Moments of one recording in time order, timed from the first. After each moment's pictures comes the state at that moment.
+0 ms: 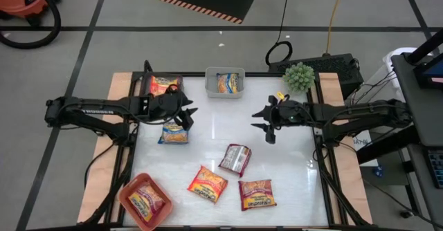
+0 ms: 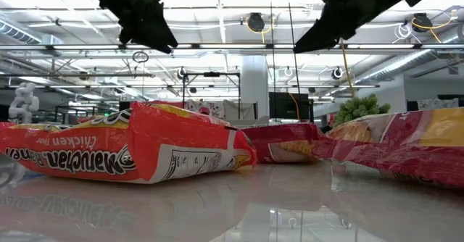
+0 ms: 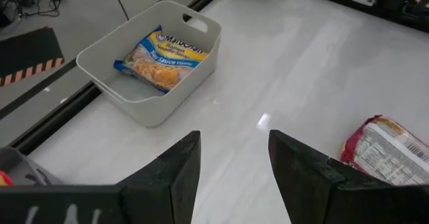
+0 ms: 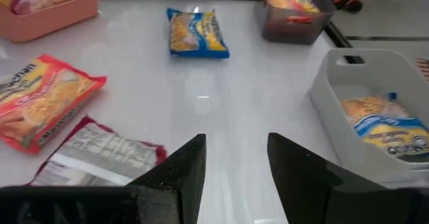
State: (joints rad) left arm 0.08 1.11 0.86 -0.39 -0.37 -0.32; right arm -0.04 1.04 0.66 -0.14 0.10 -0.02
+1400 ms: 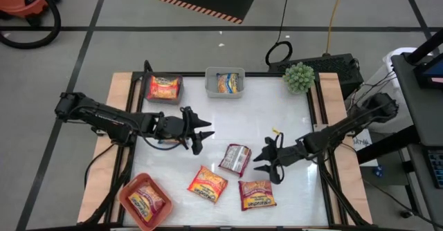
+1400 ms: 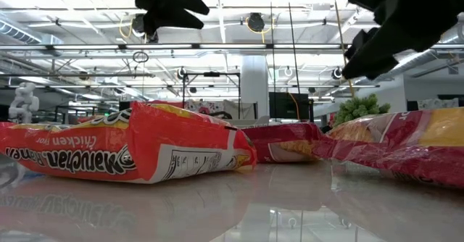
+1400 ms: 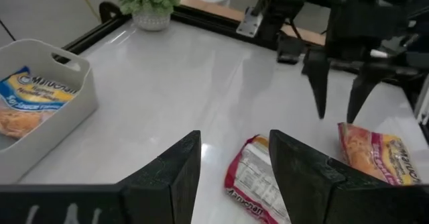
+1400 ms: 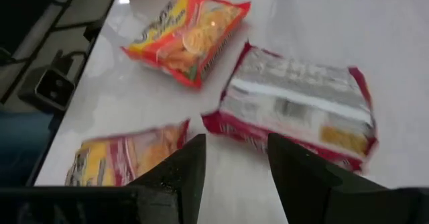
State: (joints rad) left arm -0.18 1.28 0.86 -0.03 -0.36 -0.34; right arm 0.45 1.25 0.54 0.07 0.19 0.46
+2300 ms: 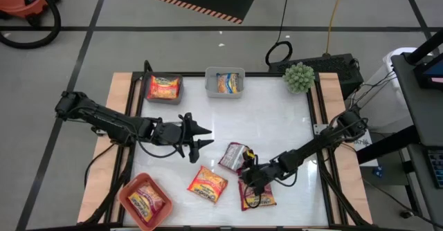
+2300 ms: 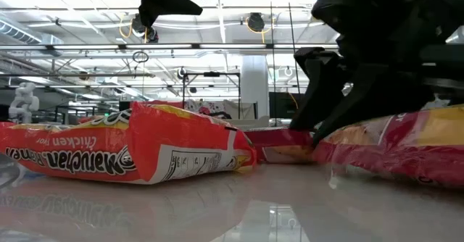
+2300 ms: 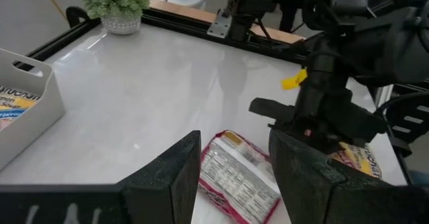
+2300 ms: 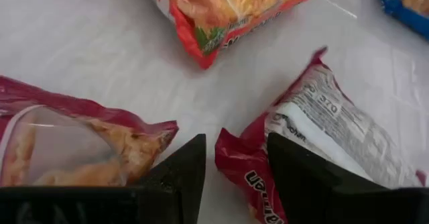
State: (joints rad) left arm -0.26 1.27 0.86 0.00 -0.37 -0.35; right arm 0.50 1.76 0.81 0.13 0.35 -0.06
